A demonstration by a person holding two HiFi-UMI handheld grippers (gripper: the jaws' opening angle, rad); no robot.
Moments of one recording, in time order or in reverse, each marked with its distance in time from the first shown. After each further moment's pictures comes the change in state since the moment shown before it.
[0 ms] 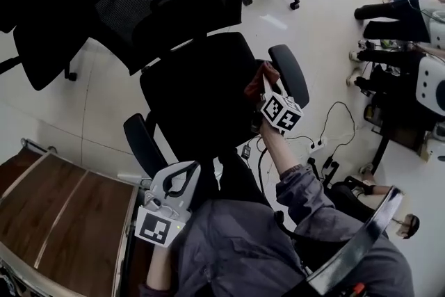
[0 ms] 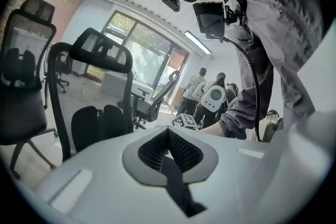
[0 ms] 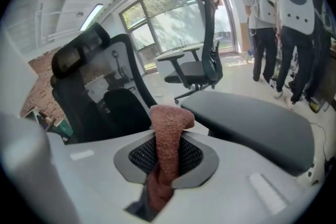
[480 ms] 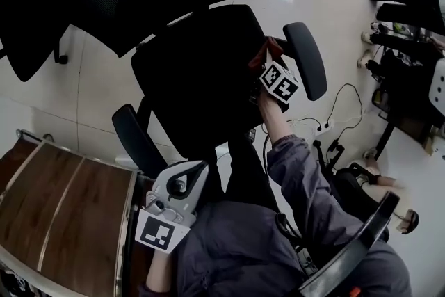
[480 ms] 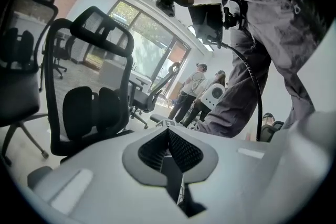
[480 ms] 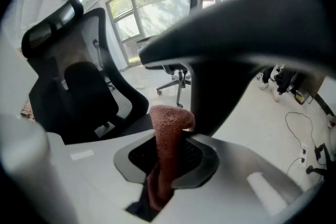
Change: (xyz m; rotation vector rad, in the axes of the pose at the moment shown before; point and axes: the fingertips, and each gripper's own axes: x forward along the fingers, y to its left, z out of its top) left arm 0.028 0.000 -0.042 -0.068 0.069 -0.048; right arm 0.089 -0.069 -0.061 0.048 0.046 -0.185
